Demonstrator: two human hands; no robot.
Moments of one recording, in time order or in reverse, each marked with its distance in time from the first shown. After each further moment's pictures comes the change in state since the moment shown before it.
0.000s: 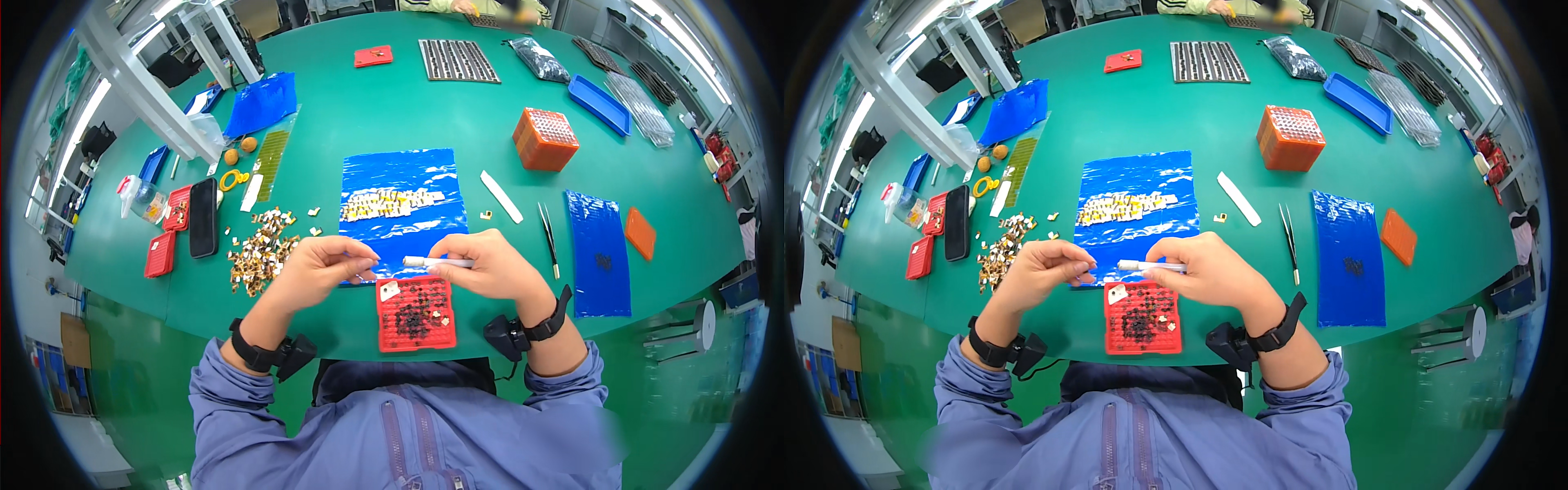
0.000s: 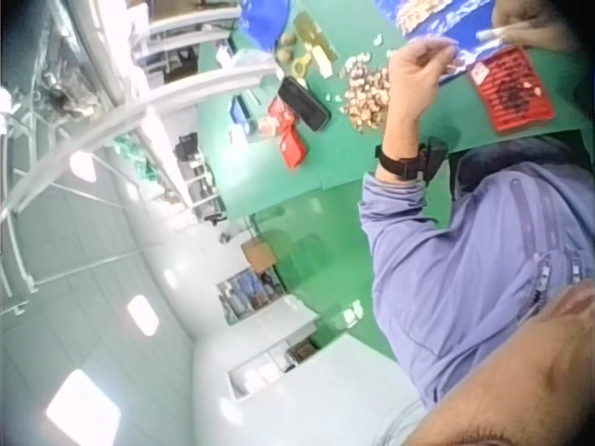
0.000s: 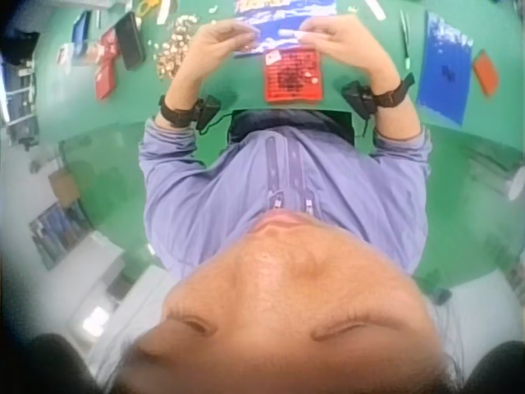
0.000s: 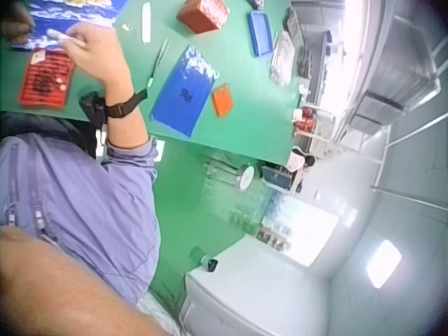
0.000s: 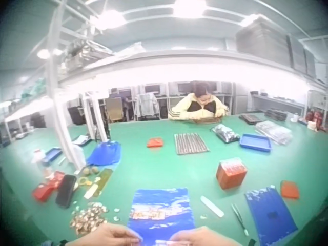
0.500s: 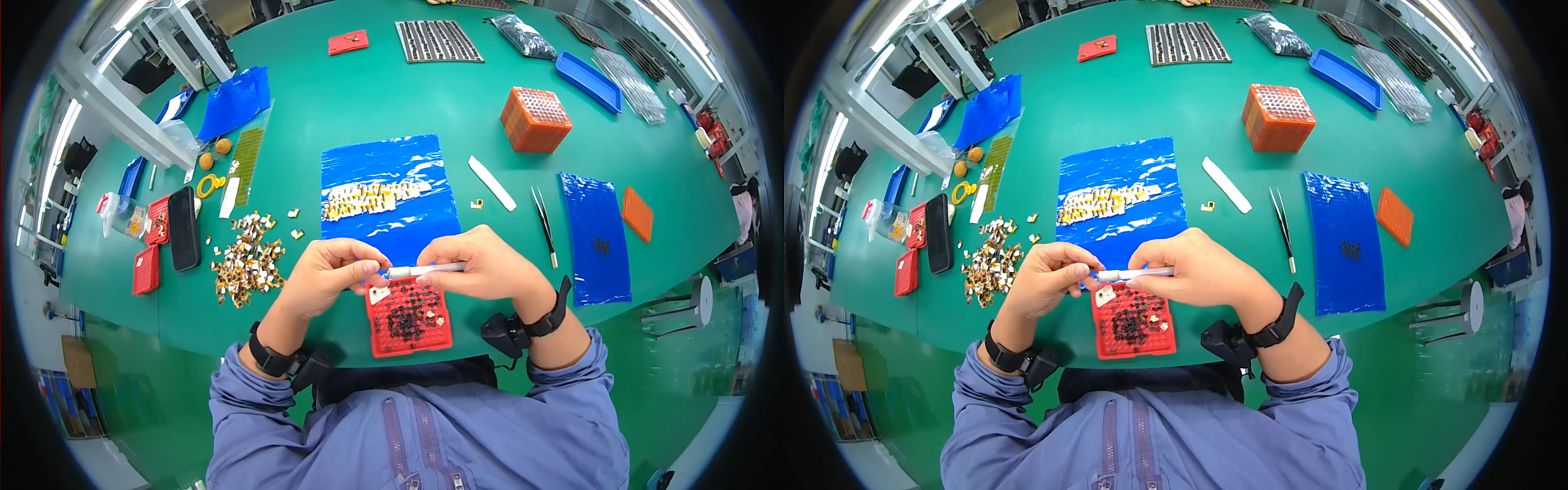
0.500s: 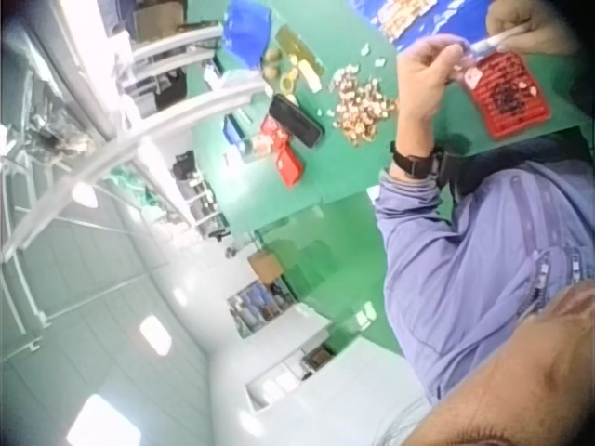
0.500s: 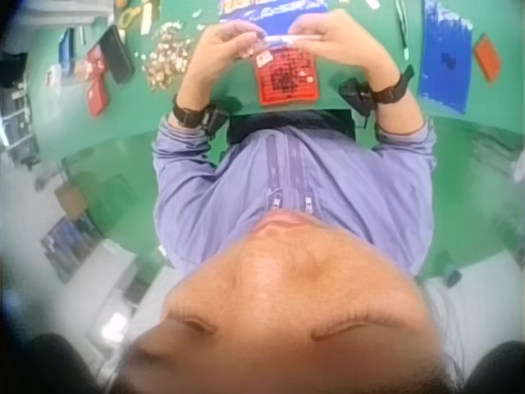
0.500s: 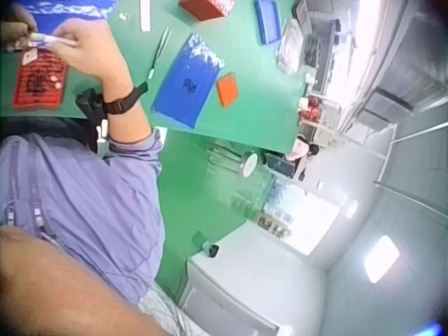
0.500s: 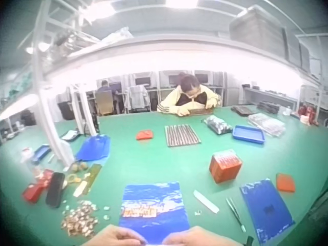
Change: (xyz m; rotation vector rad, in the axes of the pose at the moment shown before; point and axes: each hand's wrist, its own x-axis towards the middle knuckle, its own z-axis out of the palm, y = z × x) left_hand 0.021 -0.018 0.016 -0.262 -0.081 -0.059; right_hand 0.001 0.005 -0.001 0.073 -0.092 -0.002
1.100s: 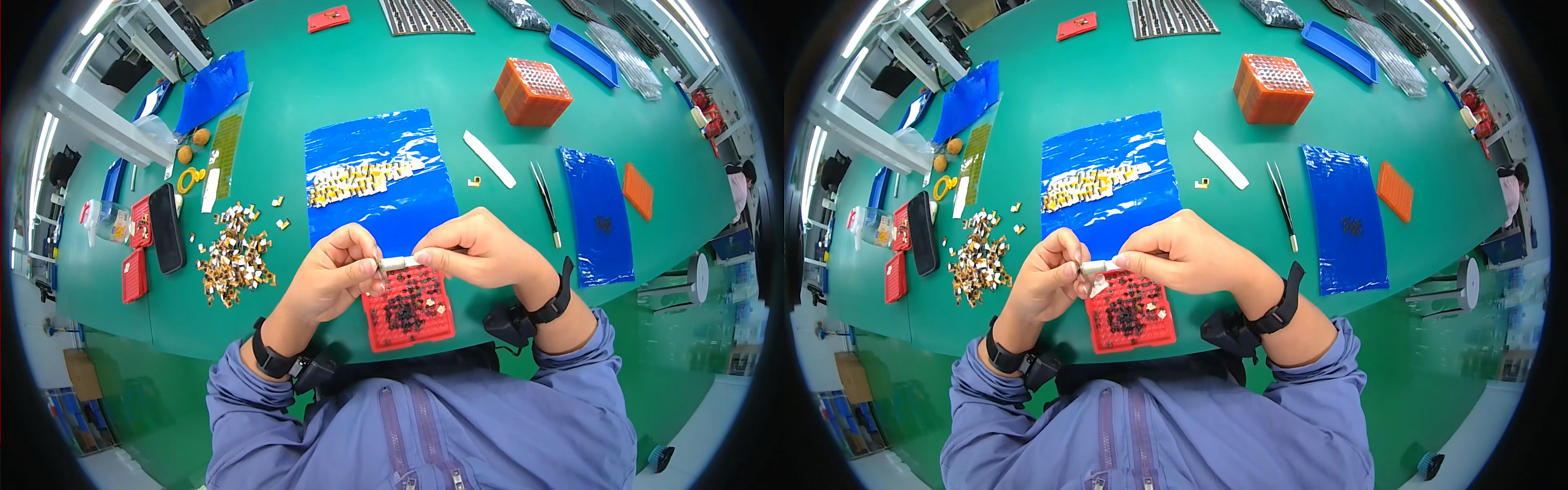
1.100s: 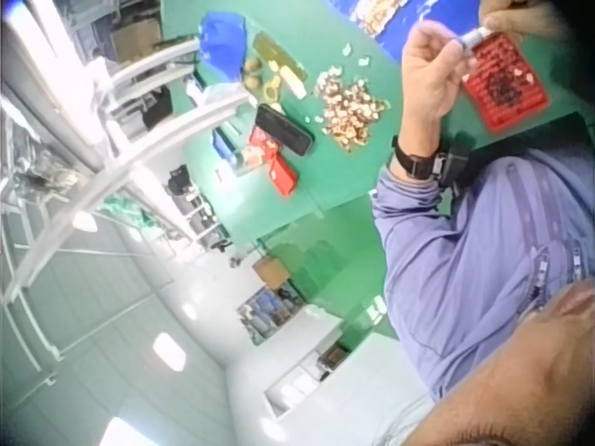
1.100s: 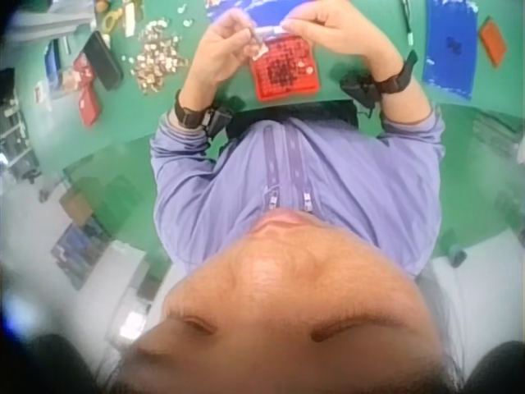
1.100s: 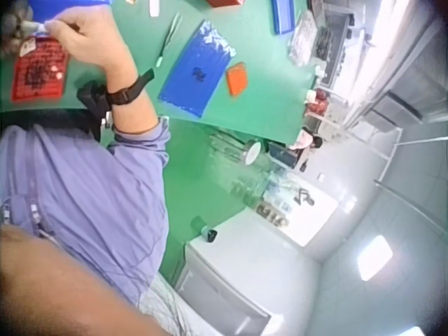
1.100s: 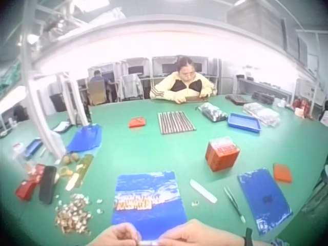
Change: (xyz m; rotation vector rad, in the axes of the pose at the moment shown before) left_hand 0.008 -0.030 0.006 -0.665 -0.260 0.082; right_hand 0.002 0.007 0.008 0.205 0.053 0.006
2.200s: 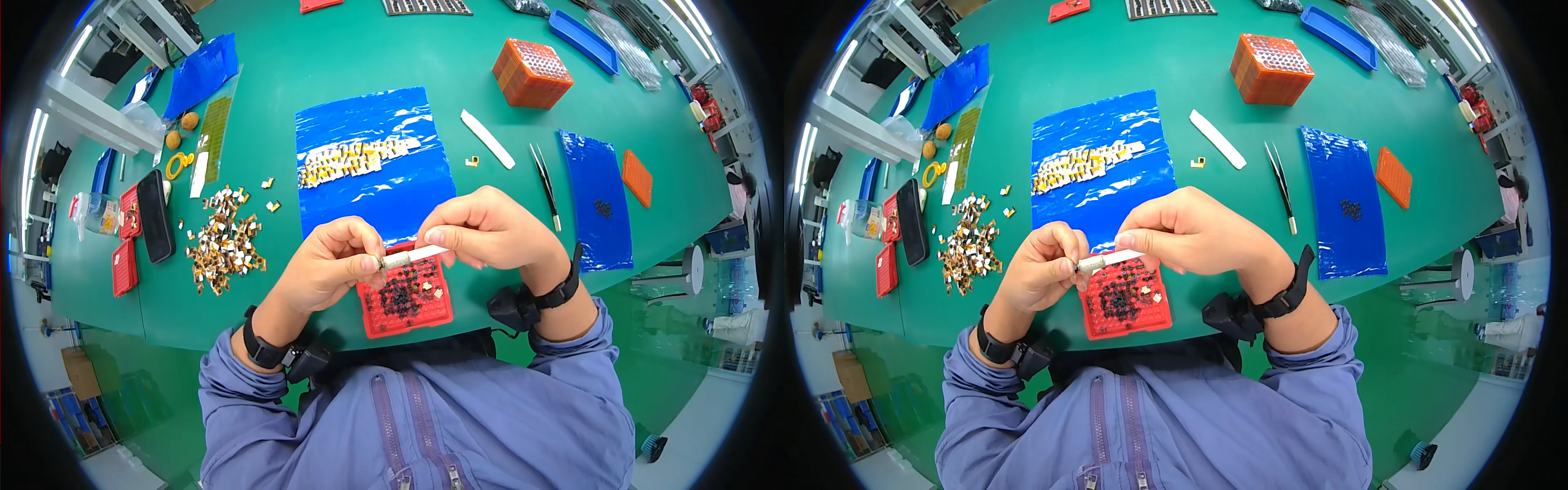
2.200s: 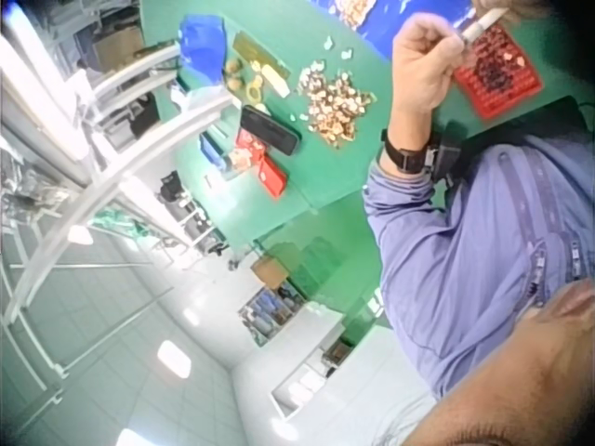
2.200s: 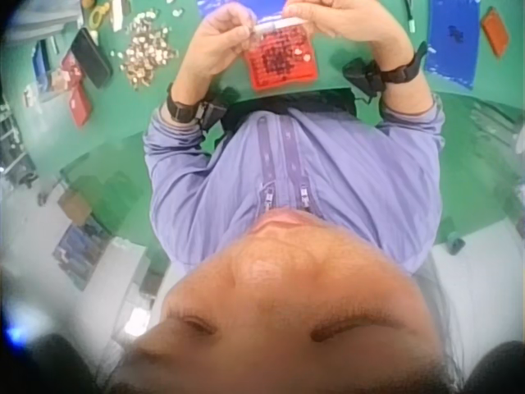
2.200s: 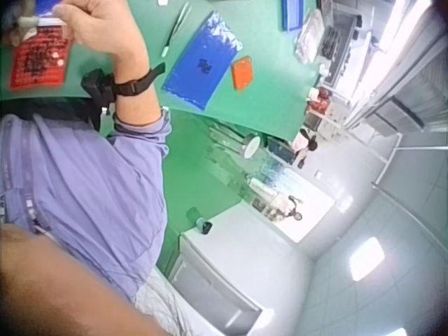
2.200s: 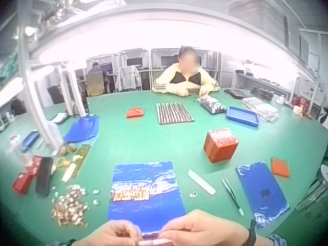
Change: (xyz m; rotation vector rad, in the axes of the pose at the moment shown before) left_hand -0.002 -0.003 0.000 0.092 -0.057 -0.027; right_hand -0.004 -0.019 -0.014 0.242 -0.136 0.319
